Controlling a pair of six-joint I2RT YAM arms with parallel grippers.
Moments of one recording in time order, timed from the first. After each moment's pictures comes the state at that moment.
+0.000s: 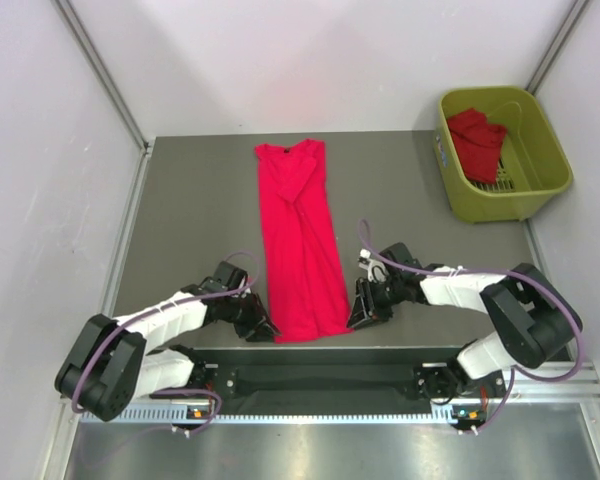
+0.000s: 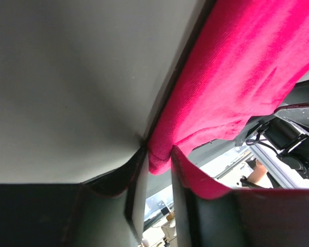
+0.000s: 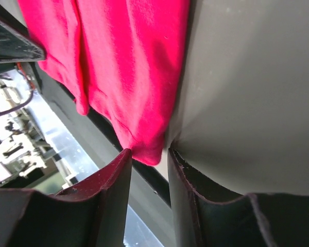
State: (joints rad) left arm -0.48 1.18 0.36 -0.35 0.52 -1.01; right arm 0.57 1.46 0.51 -0.15 -0.68 0.55
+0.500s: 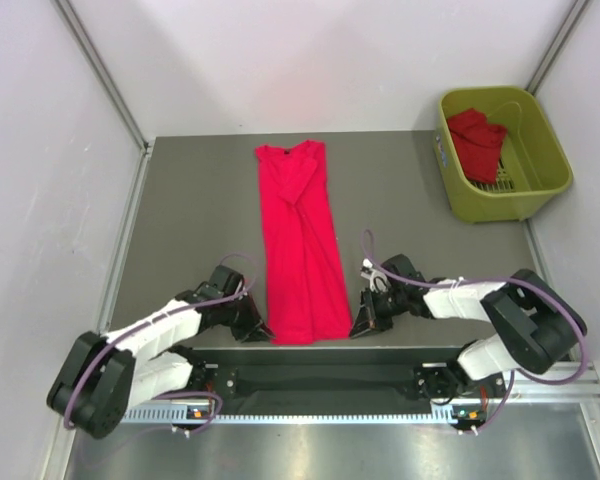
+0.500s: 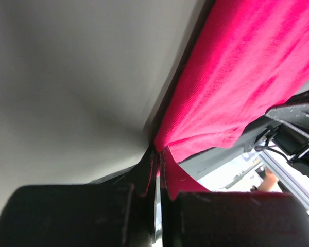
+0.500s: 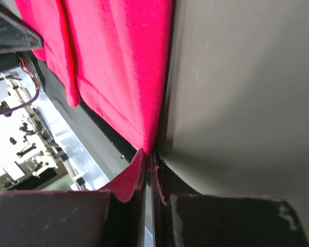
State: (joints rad) left arm -0.48 1.12 0.34 -0.36 0.48 -1.00; right arm 0.60 1.45 0.42 -0.01 -0.70 0.64
